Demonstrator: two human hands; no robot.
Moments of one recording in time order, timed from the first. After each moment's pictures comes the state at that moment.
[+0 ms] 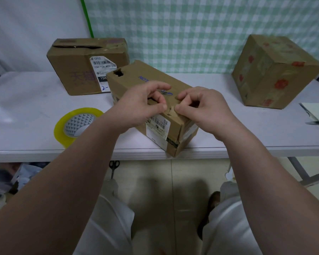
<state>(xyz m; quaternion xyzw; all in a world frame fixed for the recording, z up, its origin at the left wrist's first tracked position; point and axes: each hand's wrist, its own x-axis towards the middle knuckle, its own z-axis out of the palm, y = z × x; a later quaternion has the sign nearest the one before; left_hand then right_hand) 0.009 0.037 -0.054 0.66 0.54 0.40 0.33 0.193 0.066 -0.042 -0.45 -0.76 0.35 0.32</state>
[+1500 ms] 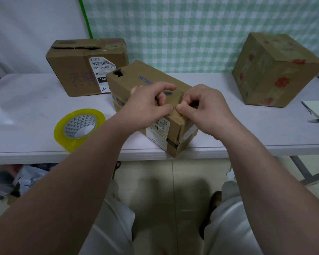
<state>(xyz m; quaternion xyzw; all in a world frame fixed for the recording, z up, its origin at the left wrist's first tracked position) 0.028 0.037 -0.050 0.69 0.58 0.37 0.23 0.192 0.064 -0.041 -0.47 -0.79 0.25 0.30</state>
